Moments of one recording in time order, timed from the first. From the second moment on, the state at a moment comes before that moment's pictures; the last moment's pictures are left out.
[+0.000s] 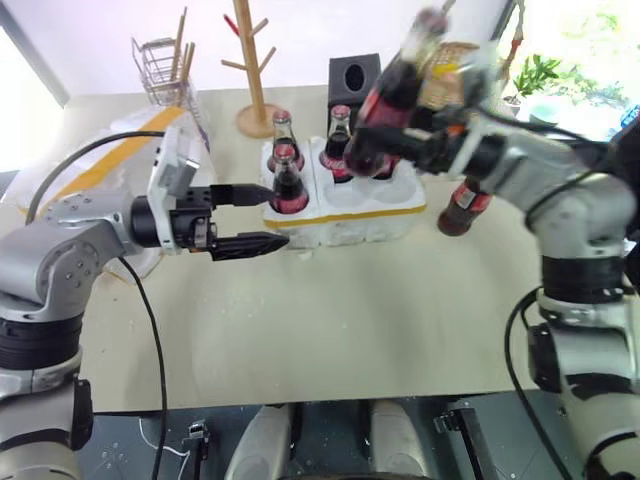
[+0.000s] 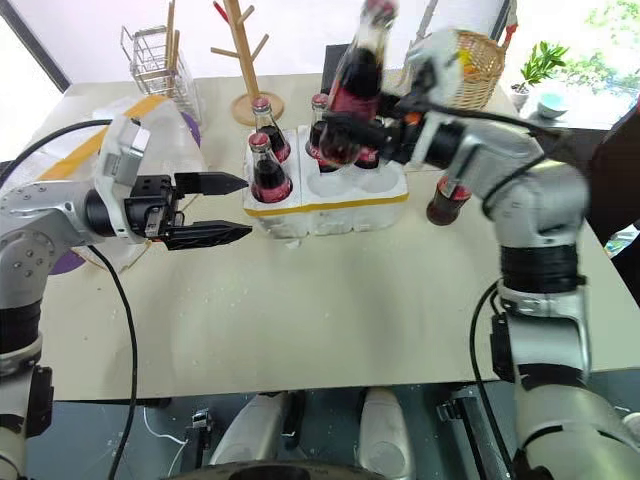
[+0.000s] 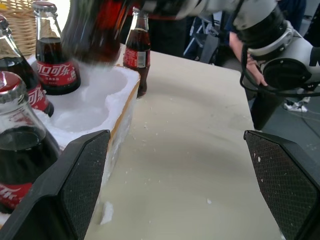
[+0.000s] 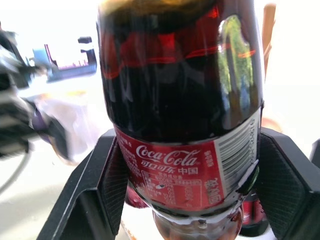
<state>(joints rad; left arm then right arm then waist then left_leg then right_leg) -0.59 0.79 0.13 -0.28 -0.80 0.84 -1.09 -0.91 -0.54 0.01 0.09 0.65 0.70 0.72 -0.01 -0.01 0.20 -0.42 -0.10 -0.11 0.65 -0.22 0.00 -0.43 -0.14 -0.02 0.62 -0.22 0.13</state>
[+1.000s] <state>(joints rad) -0.67 0.77 0.07 -0.24 -0.82 0.84 -1.10 -0.51 -0.65 -0.34 -0.40 0.61 1.00 0.57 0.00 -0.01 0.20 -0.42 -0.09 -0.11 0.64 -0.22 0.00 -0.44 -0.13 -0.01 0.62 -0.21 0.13</state>
